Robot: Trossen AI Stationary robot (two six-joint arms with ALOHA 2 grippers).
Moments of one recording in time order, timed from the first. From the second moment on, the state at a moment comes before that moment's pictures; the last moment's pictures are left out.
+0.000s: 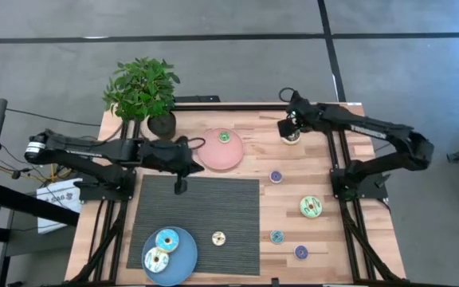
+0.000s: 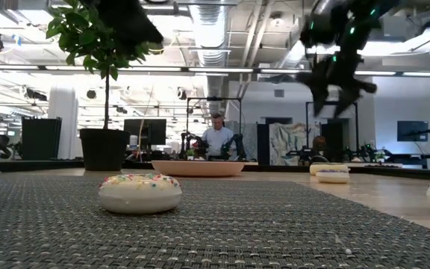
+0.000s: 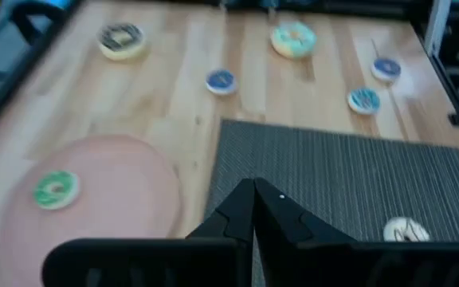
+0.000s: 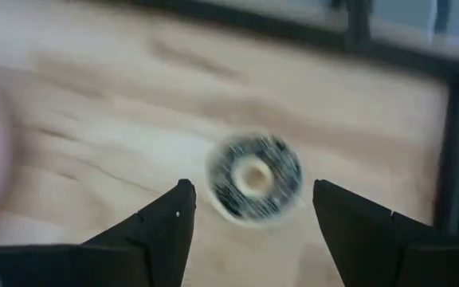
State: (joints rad) left arm -0.04 1.08 0.88 -0.34 -0.09 -0.11; right arm -0.56 1.28 0.96 -0.83 0.30 0.62
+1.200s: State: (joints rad) left arm -0.21 0.85 0.88 -0.53 -0.43 -0.34; right arm -0.84 1.73 0.96 -0.74 0.00 0.42
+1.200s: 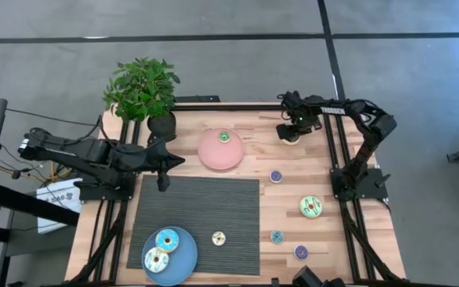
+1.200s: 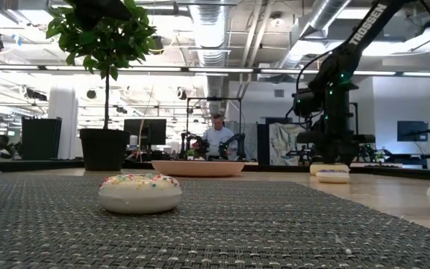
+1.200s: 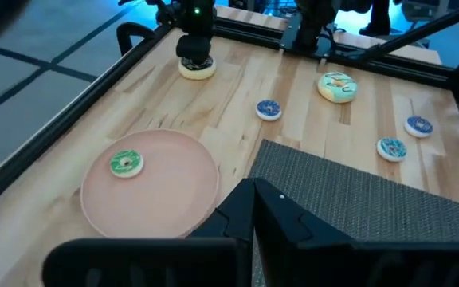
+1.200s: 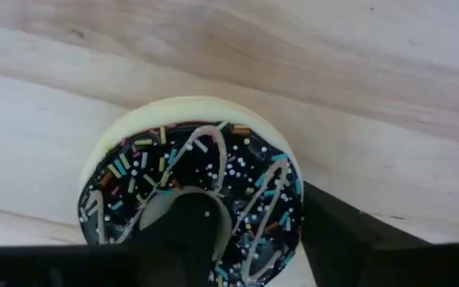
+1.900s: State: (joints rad) left arm -0.24 0.85 0.88 -0.55 -0.33 -0.25; right arm -0.52 1.27 0.96 -0.86 0.00 0.45
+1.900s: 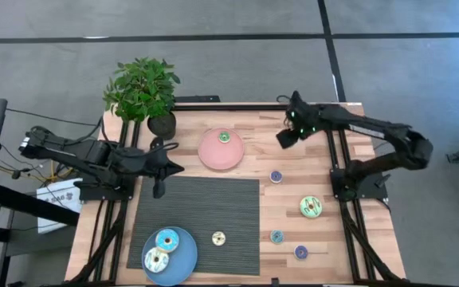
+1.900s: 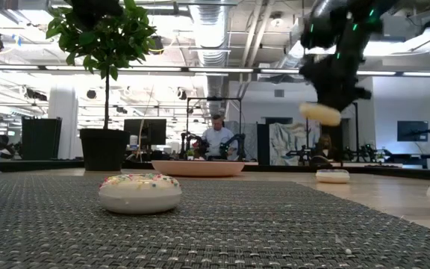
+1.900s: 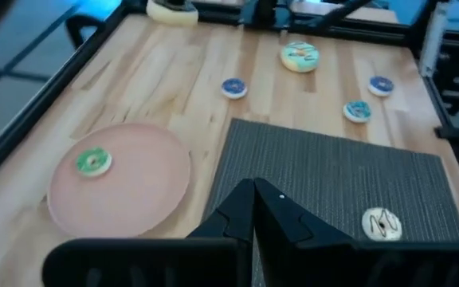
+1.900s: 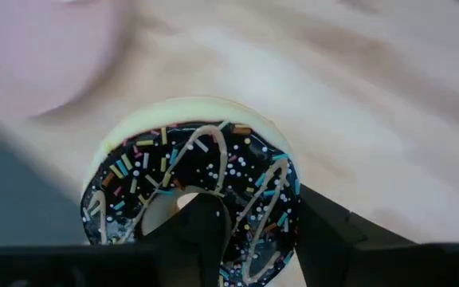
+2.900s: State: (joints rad) left arm -0.35 0.68 0.47 -0.08 -0.21 -0.17; right arm 0.31 2.14 1.93 -0.66 0.13 0.65
